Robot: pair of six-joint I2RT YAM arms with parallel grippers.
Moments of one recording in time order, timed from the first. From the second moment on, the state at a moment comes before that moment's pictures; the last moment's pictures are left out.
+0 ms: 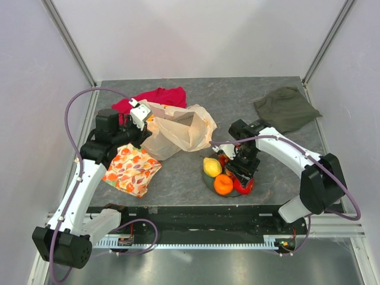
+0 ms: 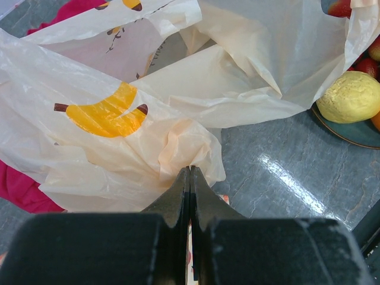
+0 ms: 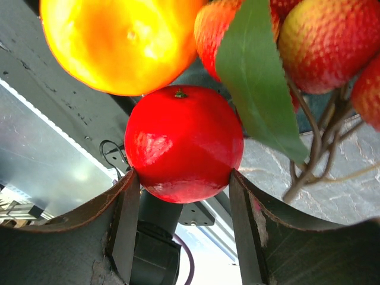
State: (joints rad) left arm -0.19 0.99 0.97 -0.52 0.47 0.37; right arm 0.55 1.51 1.14 -1.27 -0.26 -0.44
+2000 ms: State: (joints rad) left arm -0.20 0.92 1.28 -1.07 0.66 0.44; right arm 0.65 1.62 1.67 -0.81 -0.55 -0.42
